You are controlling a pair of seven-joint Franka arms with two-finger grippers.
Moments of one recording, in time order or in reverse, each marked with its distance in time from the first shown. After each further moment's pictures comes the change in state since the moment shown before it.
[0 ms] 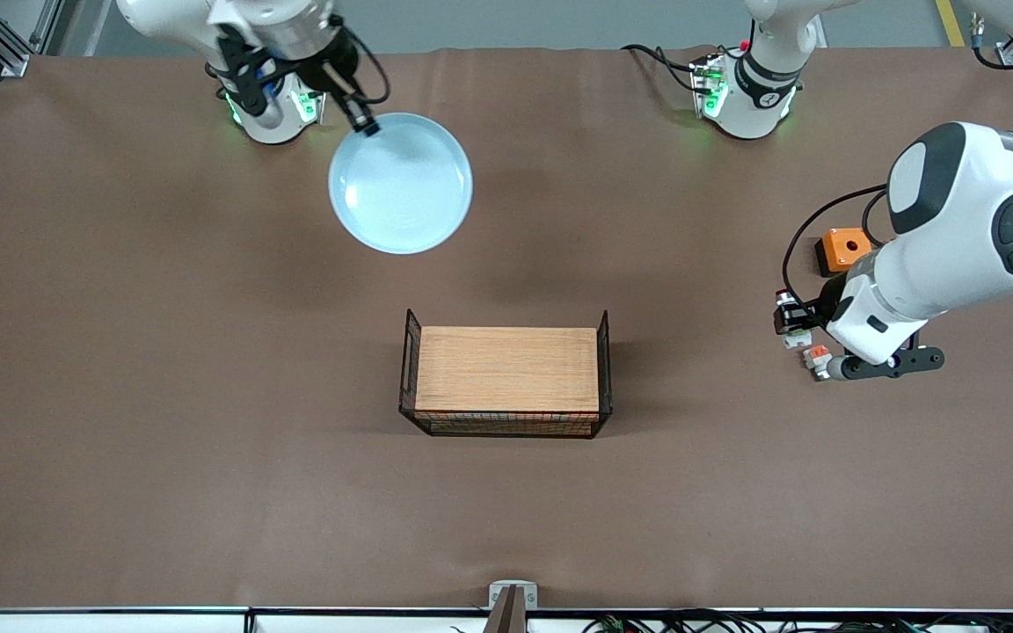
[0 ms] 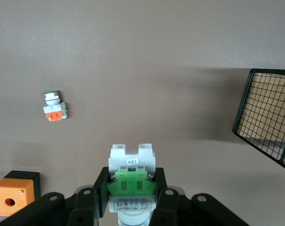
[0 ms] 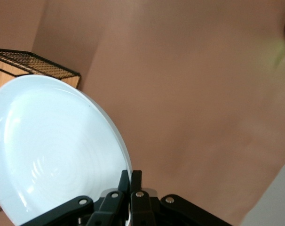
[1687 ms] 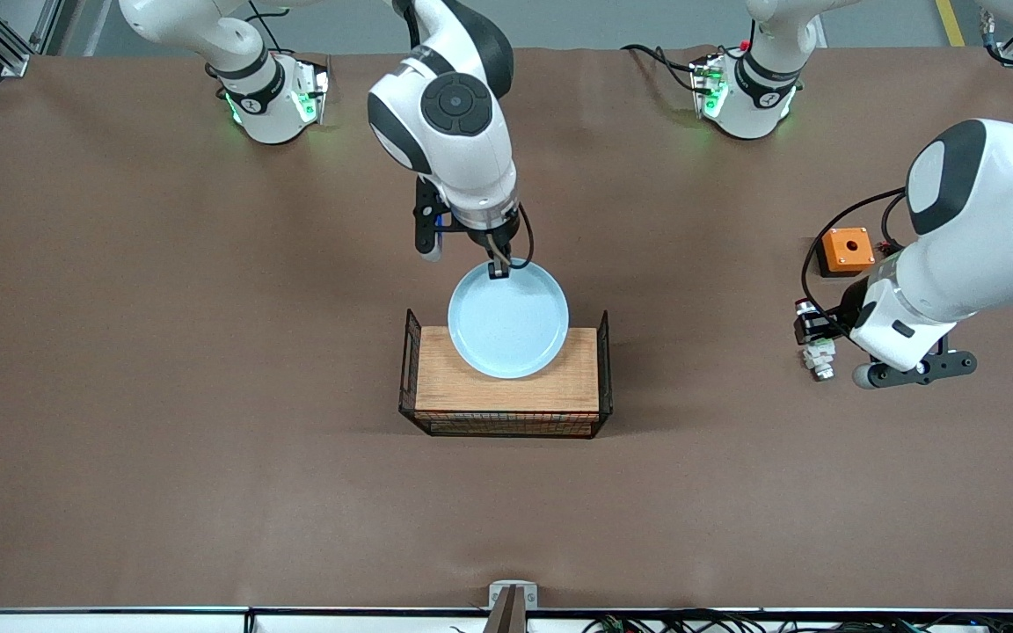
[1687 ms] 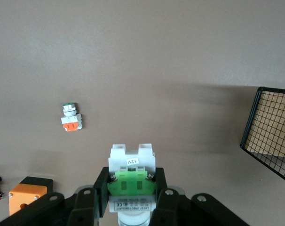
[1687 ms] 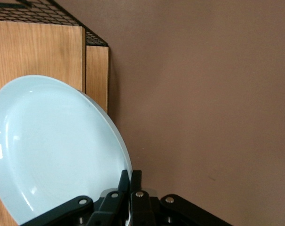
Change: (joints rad) left arm 0.009 0.012 0.004 0.047 0.053 -0.009 -0.022; right arm 0.124 0.633 -0.037 0.372 -0.135 0.285 0.372
